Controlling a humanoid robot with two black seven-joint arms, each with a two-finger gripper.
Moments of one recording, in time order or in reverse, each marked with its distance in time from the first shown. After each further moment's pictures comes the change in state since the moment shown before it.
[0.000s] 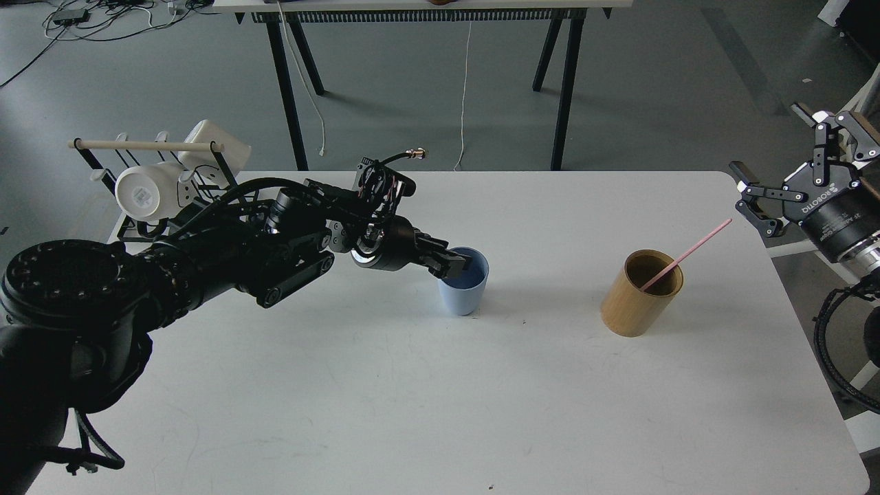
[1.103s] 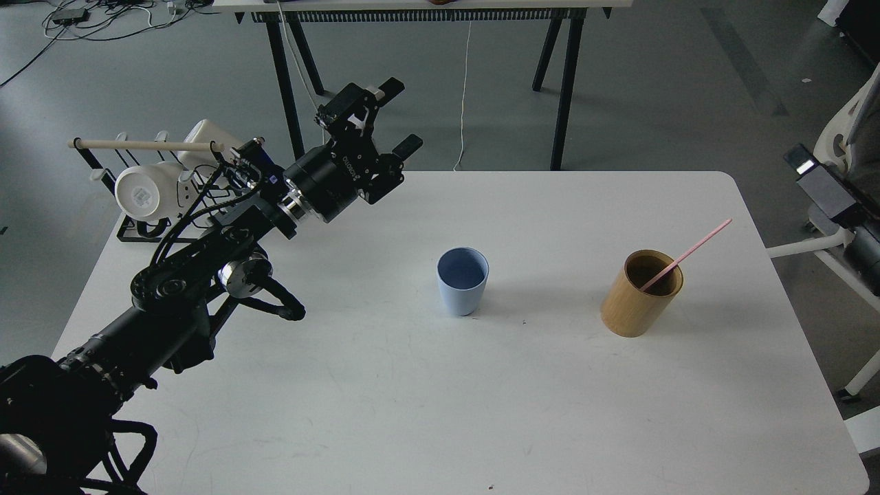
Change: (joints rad) left arm 0.420 0.123 -0.879 -0.267 -0.717 -0.141 0.000; right arm -0.019 -0.142 -0.252 0.179 -0.992 -0.978 0.000
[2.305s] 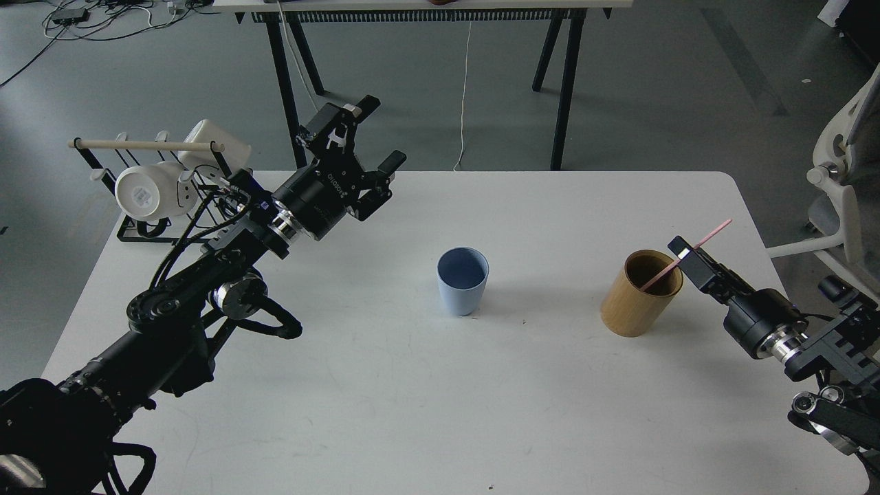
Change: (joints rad) left arm 0.060 -0.002 -0.005 0.000 -0.017 0.000 0.000; right arm -0.021 0.256 -0.097 -0.144 -0.035 0.000 0.000
